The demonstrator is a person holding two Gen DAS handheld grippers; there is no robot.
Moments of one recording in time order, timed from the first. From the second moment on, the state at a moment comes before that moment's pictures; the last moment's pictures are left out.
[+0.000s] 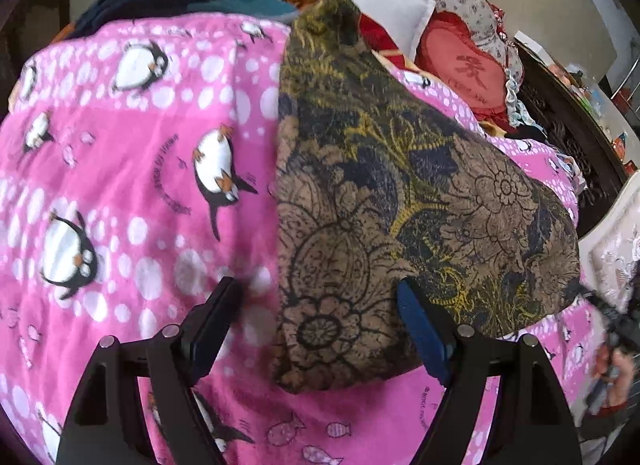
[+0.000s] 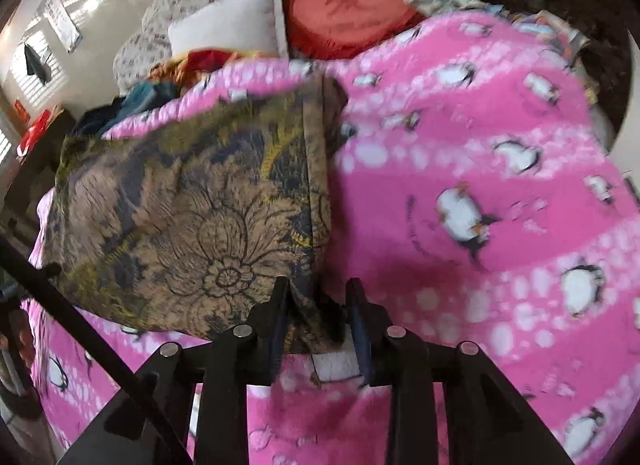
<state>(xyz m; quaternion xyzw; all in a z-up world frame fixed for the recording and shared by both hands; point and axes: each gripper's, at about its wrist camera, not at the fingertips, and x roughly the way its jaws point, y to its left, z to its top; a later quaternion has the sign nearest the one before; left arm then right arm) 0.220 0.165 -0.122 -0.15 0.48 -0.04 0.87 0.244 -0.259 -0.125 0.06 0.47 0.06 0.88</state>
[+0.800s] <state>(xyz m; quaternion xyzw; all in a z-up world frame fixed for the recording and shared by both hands) 0.208 0.200 -0.140 -0.20 0.42 -0.06 0.88 0.431 0.138 -0.135 -0.05 0.48 0.24 0.84</state>
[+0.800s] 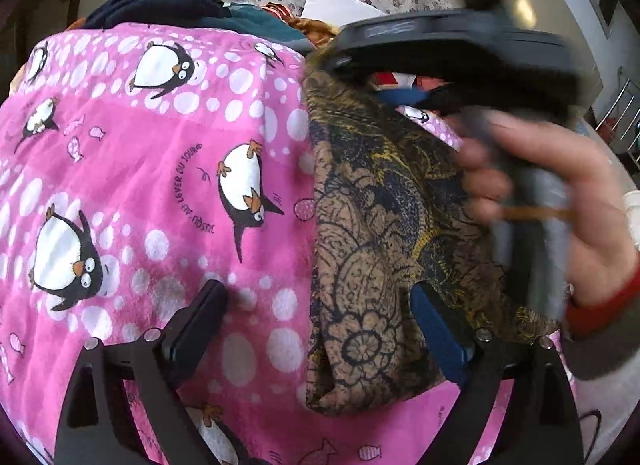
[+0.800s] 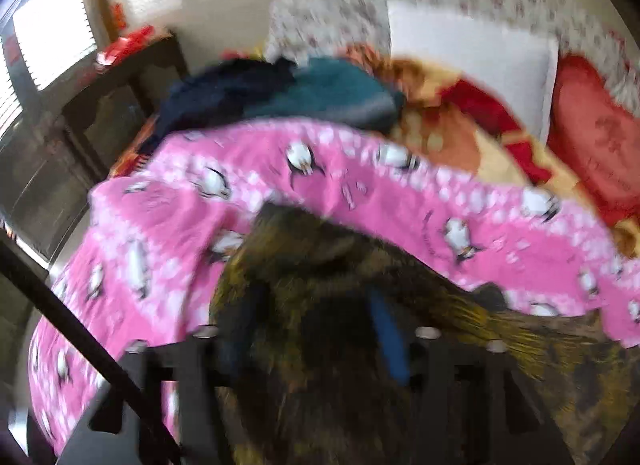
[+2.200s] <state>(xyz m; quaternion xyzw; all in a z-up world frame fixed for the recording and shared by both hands) 0.207 0.191 -0.141 -0.20 0.41 -0.10 0.89 0.399 0.155 -0.131 -0.15 0.49 0.23 0.82</state>
